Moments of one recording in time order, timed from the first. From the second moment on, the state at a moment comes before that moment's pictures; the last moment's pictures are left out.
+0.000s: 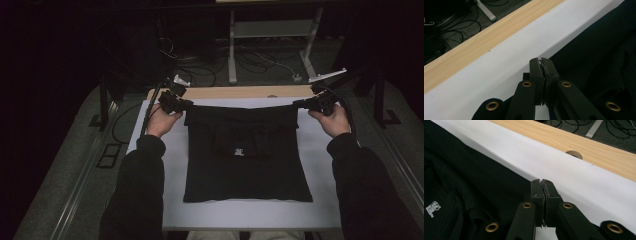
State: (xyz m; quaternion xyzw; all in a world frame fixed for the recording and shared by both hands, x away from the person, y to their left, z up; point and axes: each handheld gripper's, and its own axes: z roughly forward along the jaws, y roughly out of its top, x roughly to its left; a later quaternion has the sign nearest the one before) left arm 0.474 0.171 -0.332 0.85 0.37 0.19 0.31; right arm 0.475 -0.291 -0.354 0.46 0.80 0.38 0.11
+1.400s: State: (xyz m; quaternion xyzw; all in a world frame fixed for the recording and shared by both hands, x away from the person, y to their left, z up) left arm 0.508 0.170 -0.392 0.86 0.41 0.14 0.28; right arm 0.503 -0.285 -0.404 0.48 0.80 0.35 0.08
